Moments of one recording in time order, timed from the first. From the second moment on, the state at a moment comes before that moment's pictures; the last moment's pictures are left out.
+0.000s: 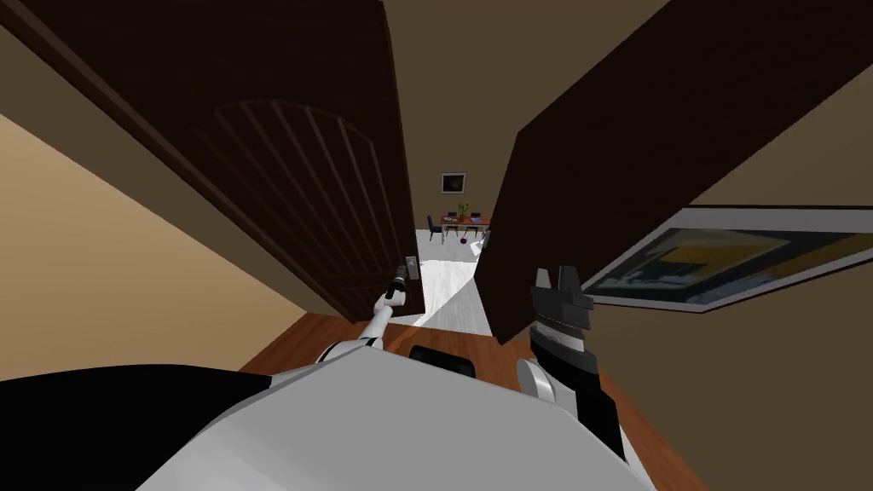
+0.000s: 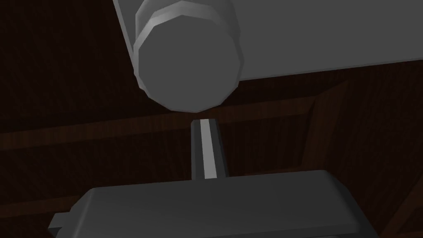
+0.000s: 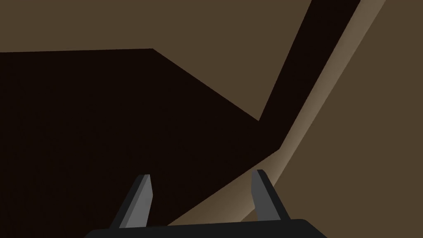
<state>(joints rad) -0.31 0.07 0.36 -0.92 -0.01 -0.37 -0.09</state>
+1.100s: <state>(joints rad) -0.30 0.05 0.36 -0.93 0.01 -0.37 -0.07</state>
